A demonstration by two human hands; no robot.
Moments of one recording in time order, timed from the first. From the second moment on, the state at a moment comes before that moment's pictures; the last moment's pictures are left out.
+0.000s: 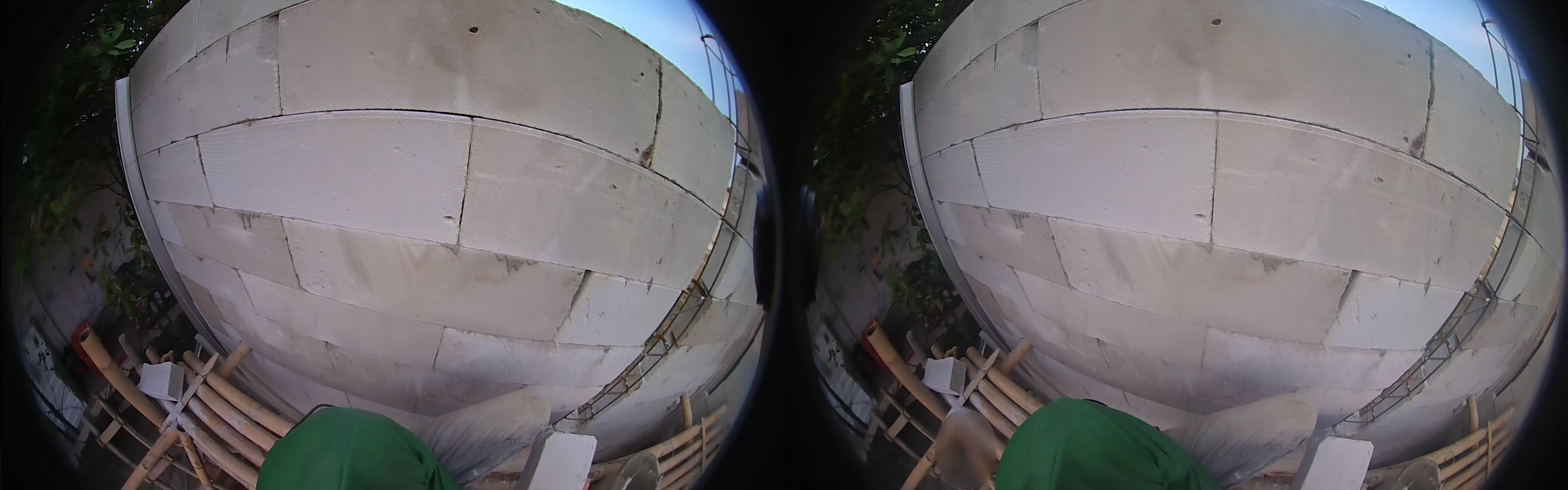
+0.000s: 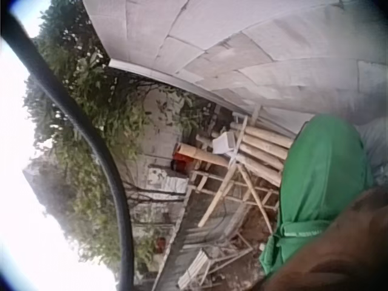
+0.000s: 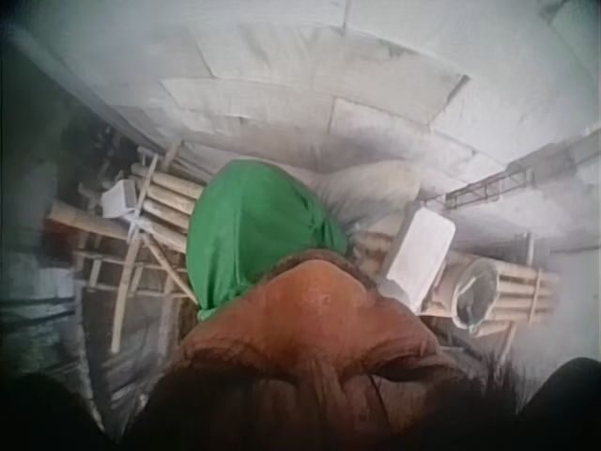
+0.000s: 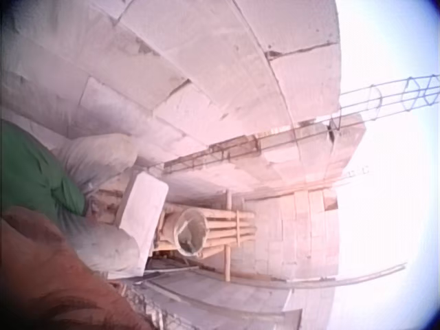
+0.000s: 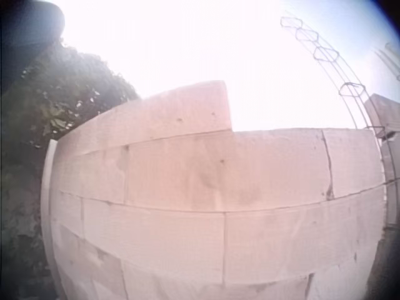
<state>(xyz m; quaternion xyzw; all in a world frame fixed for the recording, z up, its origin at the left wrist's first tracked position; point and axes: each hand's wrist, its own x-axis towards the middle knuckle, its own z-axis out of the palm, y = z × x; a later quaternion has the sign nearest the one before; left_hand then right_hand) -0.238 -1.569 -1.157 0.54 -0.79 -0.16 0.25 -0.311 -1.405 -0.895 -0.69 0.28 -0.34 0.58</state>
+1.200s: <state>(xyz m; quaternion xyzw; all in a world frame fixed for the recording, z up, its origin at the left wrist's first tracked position) -0.329 -1.577 -1.198 0.42 -0.85 -0.20 0.25 -0.420 -1.422 -0.936 -0.60 0.45 -0.41 0.52</state>
